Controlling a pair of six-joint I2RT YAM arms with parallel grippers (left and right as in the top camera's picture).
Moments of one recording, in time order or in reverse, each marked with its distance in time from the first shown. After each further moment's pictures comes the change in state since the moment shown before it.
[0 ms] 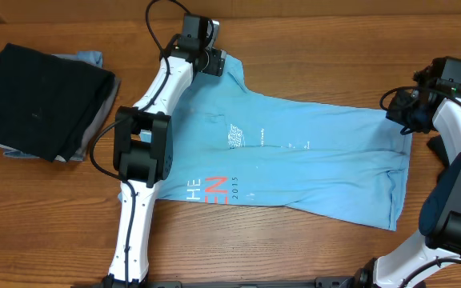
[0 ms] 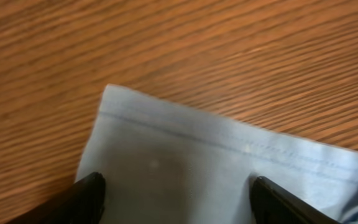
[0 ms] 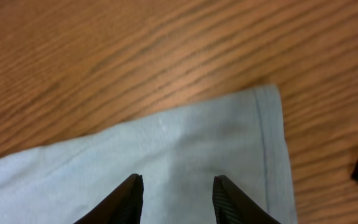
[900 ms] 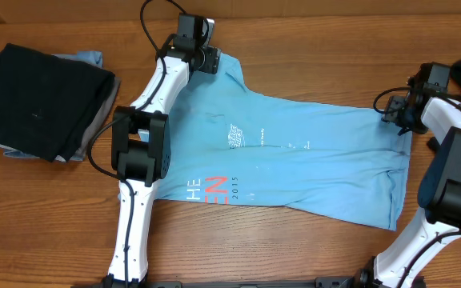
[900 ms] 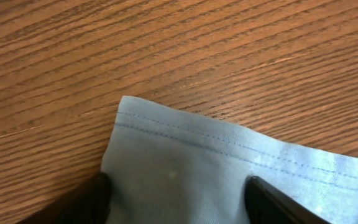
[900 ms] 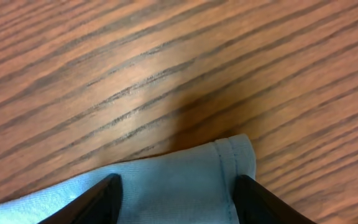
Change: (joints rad) left arm 0.018 0.010 0.002 0.027 -0.004 0.005; right arm -0.001 0.191 0.011 0.179 0.173 -0.060
